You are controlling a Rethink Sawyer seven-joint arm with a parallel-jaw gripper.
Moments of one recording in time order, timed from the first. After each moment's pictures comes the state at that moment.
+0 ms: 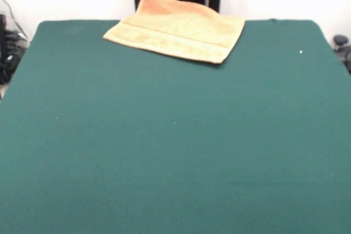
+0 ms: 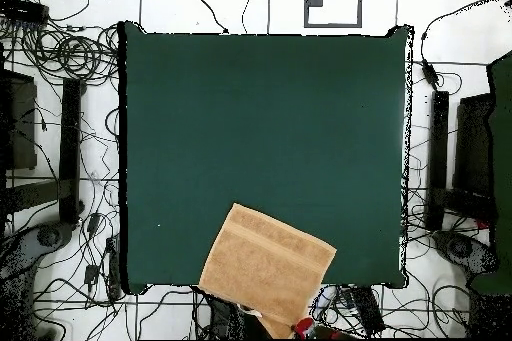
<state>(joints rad) -1.24 -0.29 -0.07 2.28 -0.39 0.08 1.87</state>
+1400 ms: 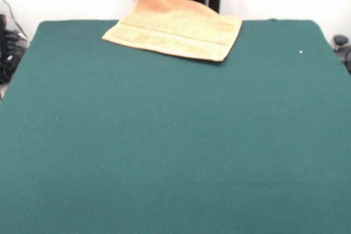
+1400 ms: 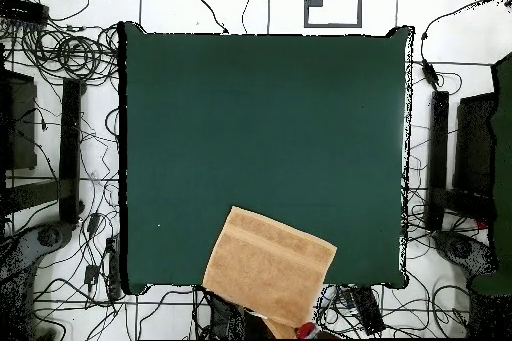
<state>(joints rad) -1.25 -0.38 -0.06 2.33 -0.49 0.04 1.87</state>
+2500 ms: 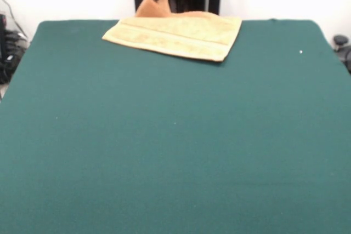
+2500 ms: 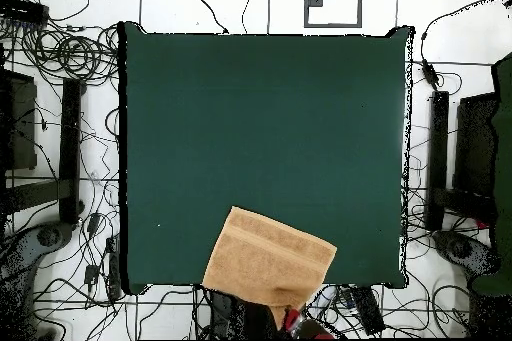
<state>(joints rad) -1.15 -0.29 -0.05 2.34 -0.61 -0.26 1.87</state>
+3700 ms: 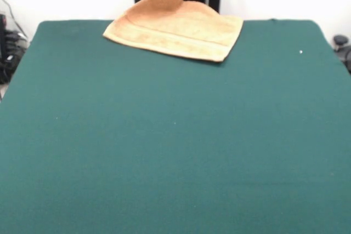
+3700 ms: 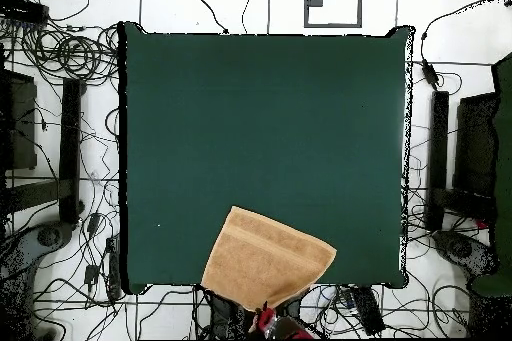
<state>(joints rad) -1.13 -0.35 0.08 2.51 -0.50 -0.23 1.87</state>
